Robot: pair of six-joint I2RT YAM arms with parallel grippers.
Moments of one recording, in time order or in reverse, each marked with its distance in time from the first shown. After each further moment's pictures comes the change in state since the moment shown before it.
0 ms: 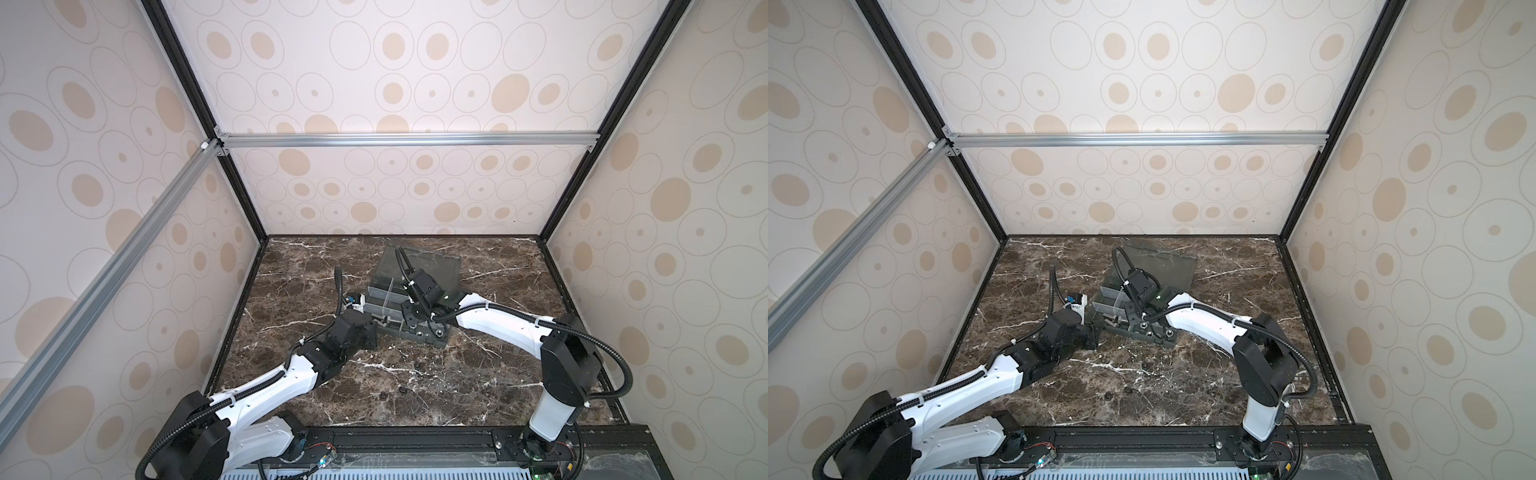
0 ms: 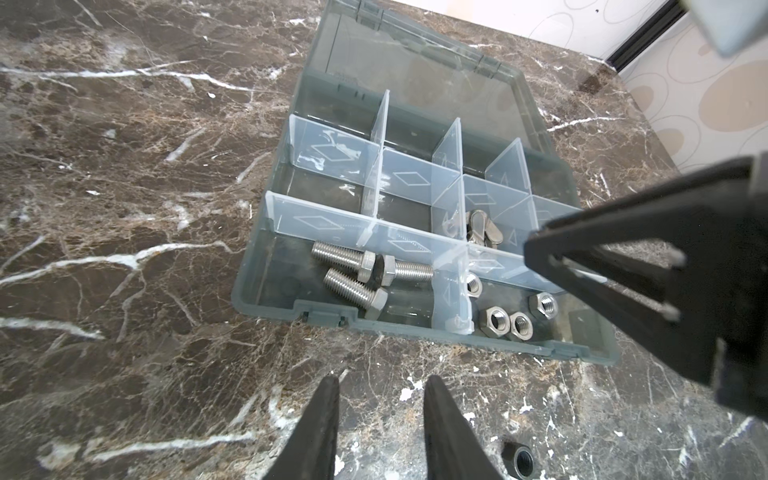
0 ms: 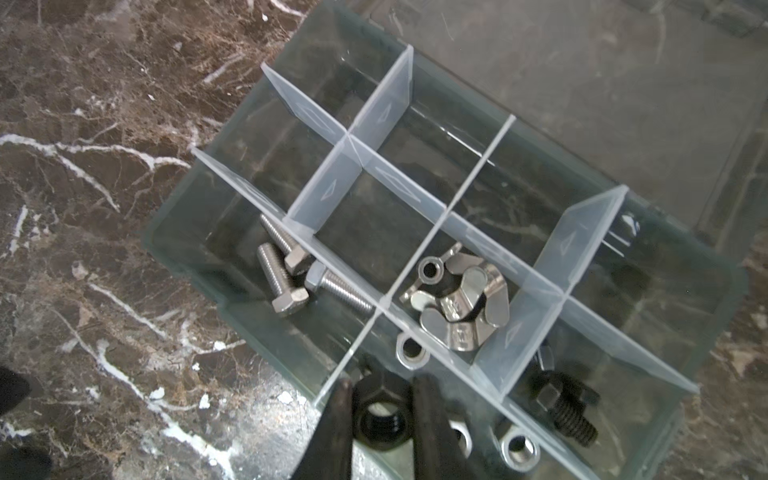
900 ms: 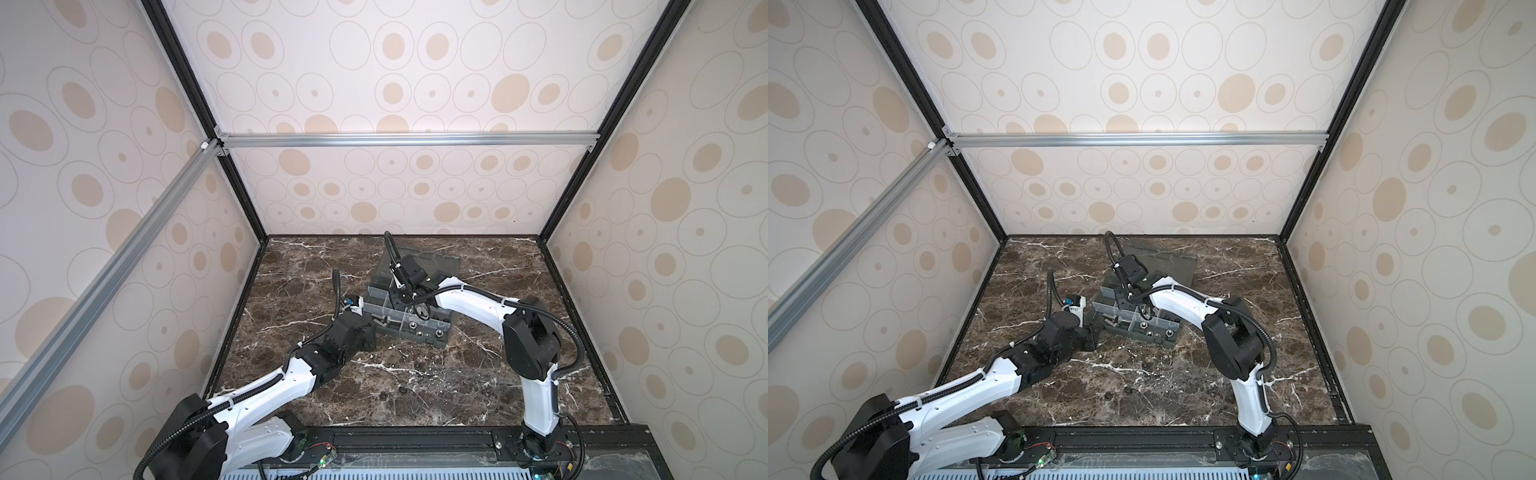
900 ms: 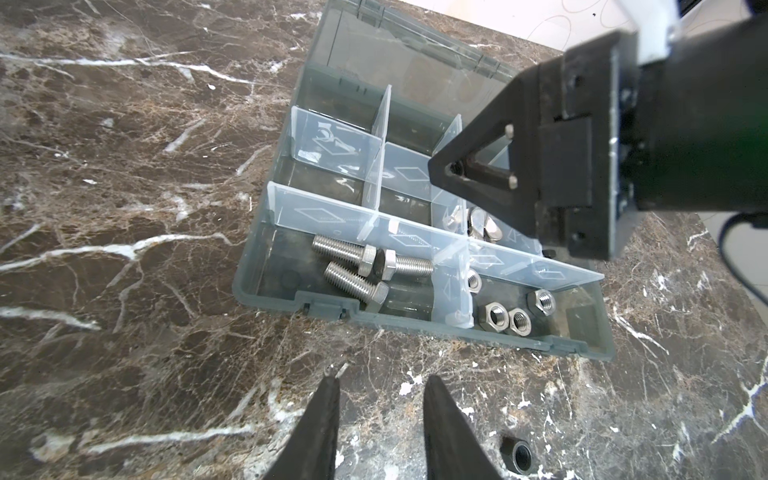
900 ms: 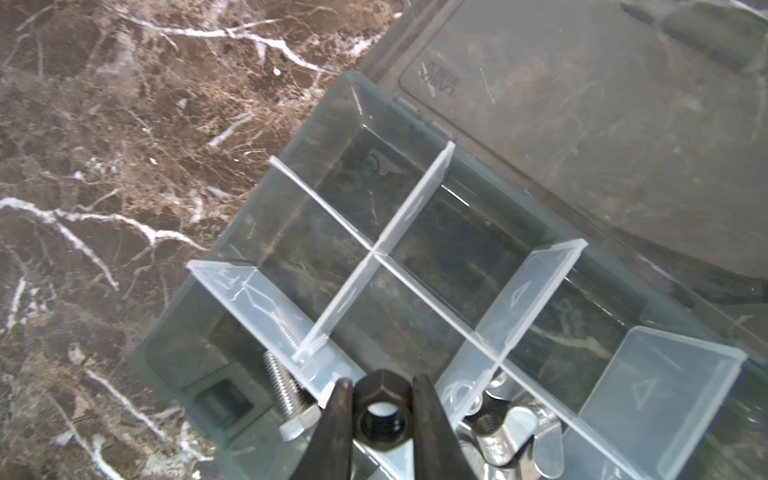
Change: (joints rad) left arm 0.001 -0.019 -0.032 0.016 0.007 -0.016; right arm -0.059 0.248 0.250 -0.005 -0.077 -0.039
